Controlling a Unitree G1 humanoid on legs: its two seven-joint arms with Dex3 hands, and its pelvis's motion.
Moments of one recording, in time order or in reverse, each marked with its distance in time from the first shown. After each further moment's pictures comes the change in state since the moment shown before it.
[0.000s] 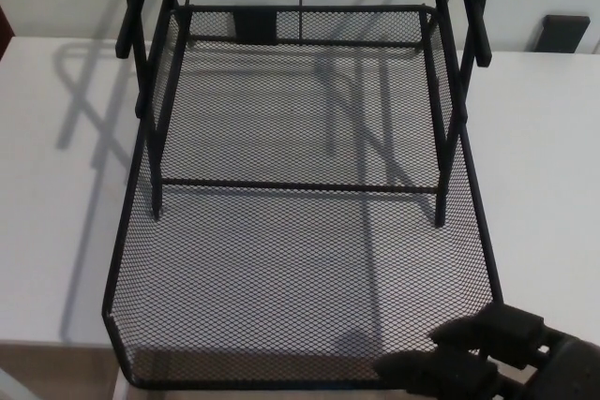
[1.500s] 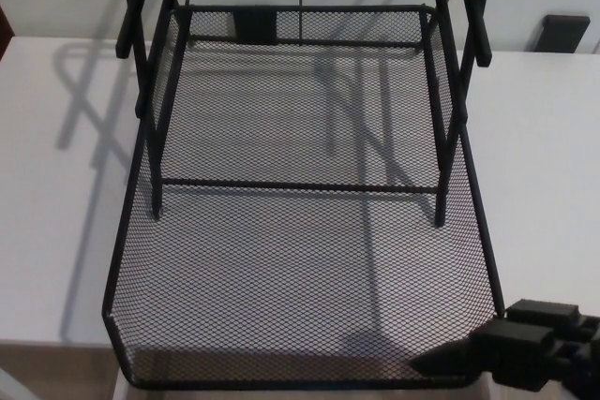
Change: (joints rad) left_arm -0.050 -0.020 -0.077 0.032 0.004 0.001 0.000; right_arm 0.070 -0.109 -0.399 -0.068 0.625 -0.091 0.315
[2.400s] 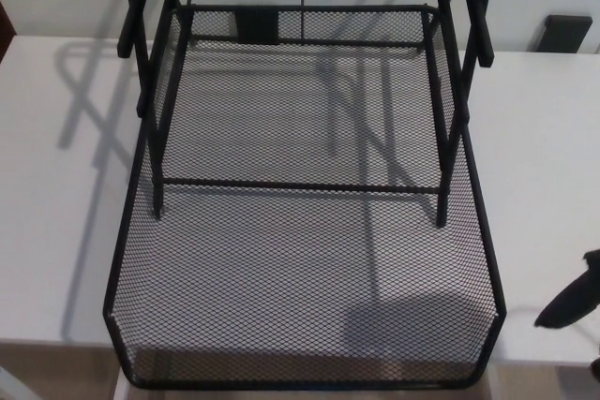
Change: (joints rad) left_arm -0.001 -0.018 -0.005 -0.031 0.000 0.000 0.000; right_arm -0.027 0.014 -0.323 0.167 0.357 0.046 0.179
